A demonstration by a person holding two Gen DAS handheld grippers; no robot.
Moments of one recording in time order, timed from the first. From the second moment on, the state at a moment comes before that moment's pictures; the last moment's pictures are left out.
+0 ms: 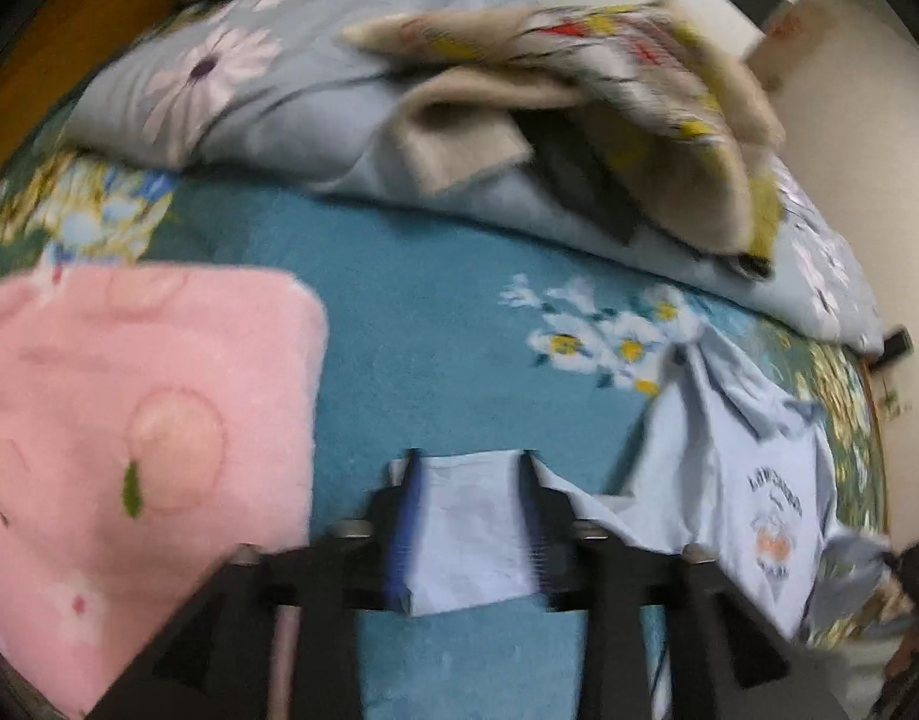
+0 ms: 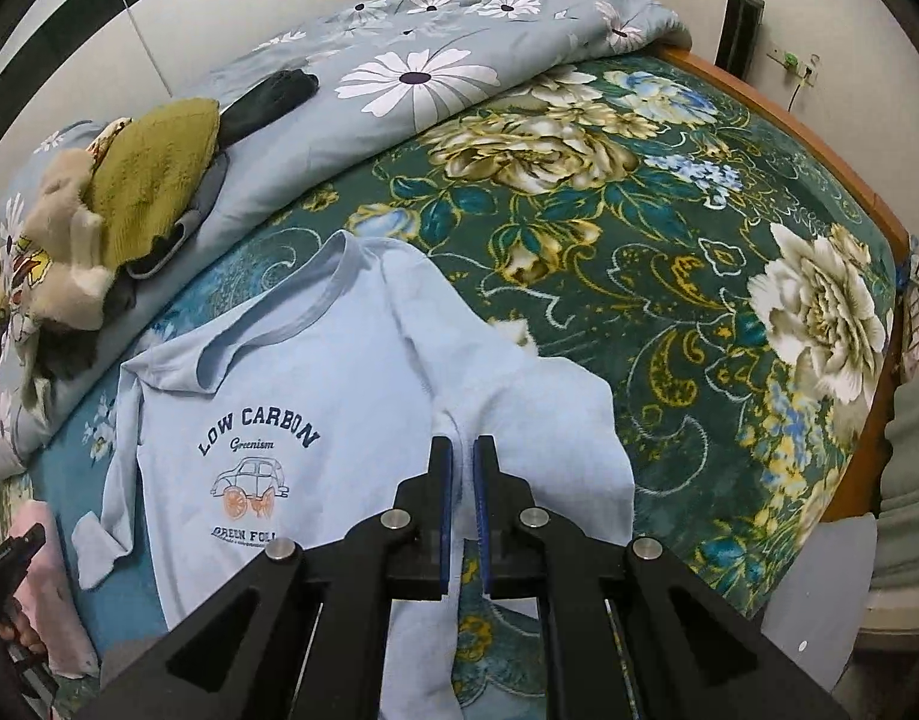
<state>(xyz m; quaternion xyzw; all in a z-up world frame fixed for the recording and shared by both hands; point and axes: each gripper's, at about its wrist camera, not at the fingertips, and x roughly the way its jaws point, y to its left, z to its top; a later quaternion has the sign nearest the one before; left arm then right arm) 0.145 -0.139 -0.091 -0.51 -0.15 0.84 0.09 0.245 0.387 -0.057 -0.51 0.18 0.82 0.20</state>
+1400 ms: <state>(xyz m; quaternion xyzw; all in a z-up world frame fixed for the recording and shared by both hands) -0.005 -0.124 -0.150 -0.58 -0.02 0.81 -0.05 0.287 0.461 -0.098 -0.53 0.23 0.77 0.26</state>
